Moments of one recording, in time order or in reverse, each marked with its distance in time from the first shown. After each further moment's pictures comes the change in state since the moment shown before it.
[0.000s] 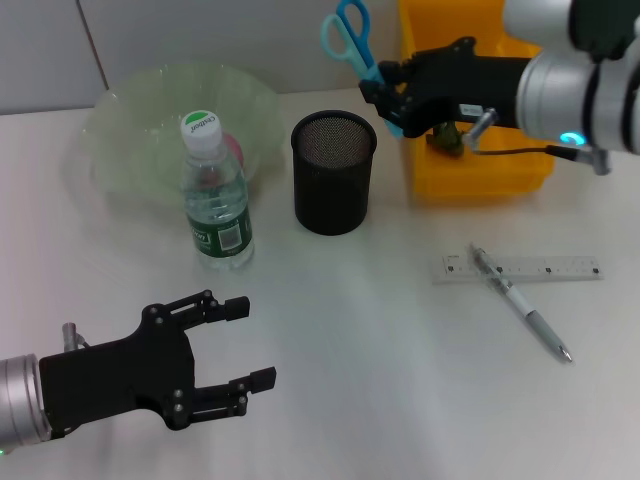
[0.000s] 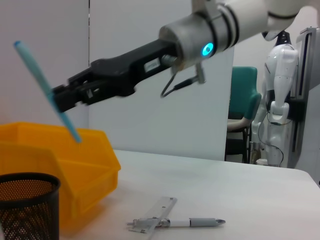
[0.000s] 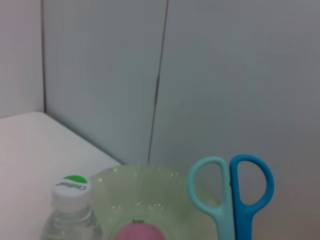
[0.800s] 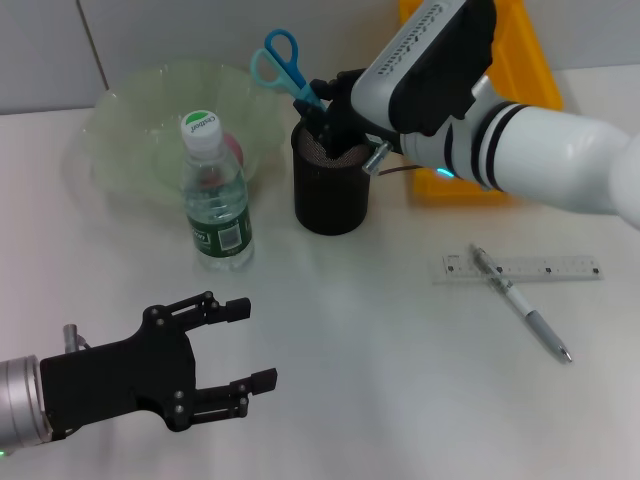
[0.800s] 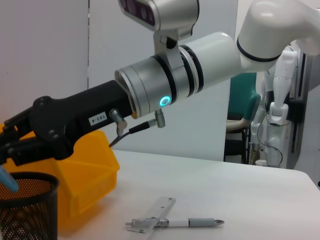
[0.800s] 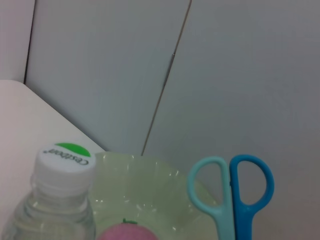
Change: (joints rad) left arm -0.002 0.000 0.000 -0.005 0.000 0.001 -0.002; right arm 0.187 0.001 -0.296 0.381 0.070 0.489 -0.108
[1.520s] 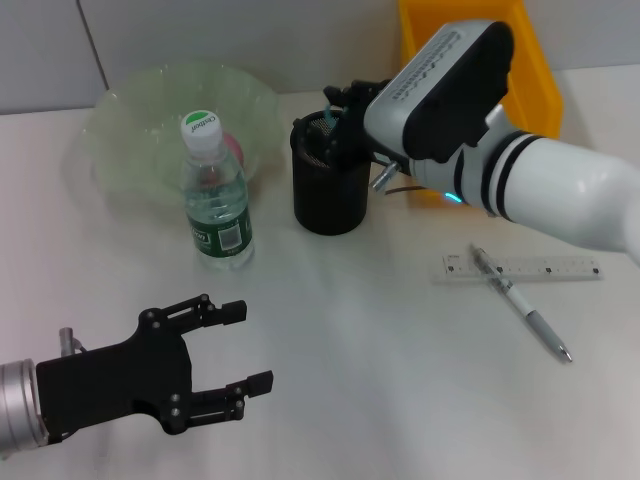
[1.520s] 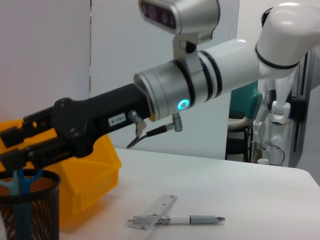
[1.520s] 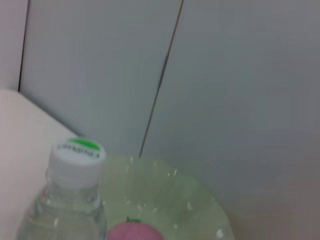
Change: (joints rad) left arm 0.009 0.002 0.000 0.003 0.000 0.000 0.003; right arm -0.108 0.004 -0.055 -0.087 0.002 0.052 0.024
